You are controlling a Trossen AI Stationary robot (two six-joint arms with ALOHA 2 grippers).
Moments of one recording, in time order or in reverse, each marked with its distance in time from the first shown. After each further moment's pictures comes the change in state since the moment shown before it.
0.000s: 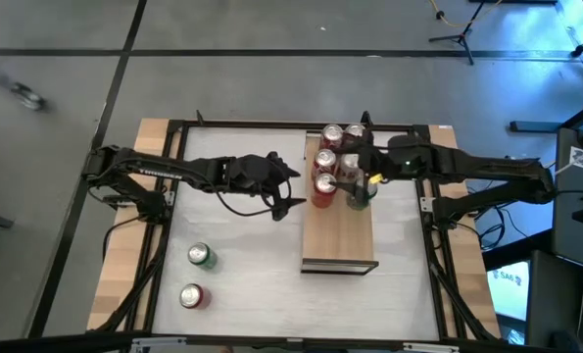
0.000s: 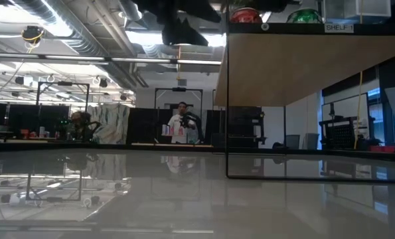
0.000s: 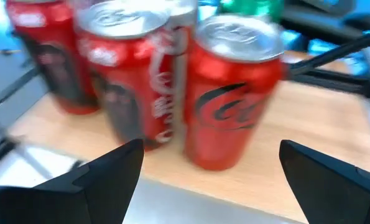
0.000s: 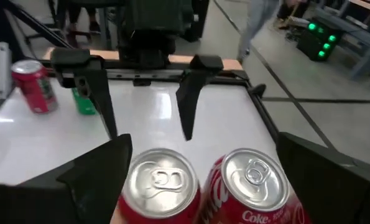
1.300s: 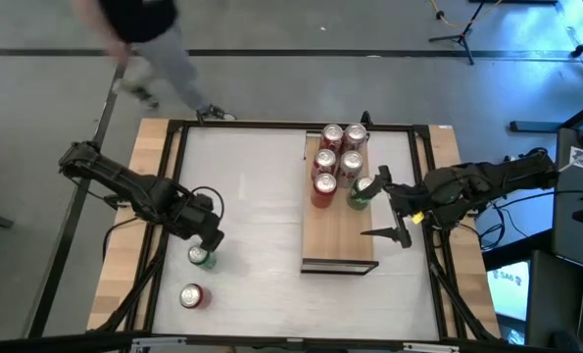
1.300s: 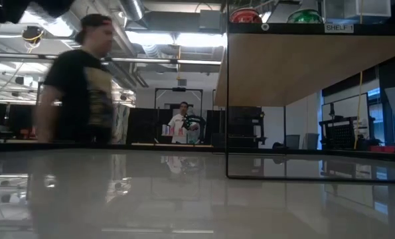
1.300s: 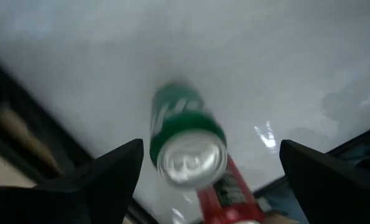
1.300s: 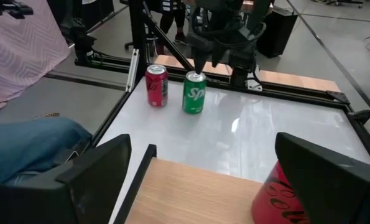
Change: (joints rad) left arm -0.416 -0.273 0.001 -1.178 0.245 -1.332; right arm 0.375 -0.147 0.002 -0.126 0.003 0.103
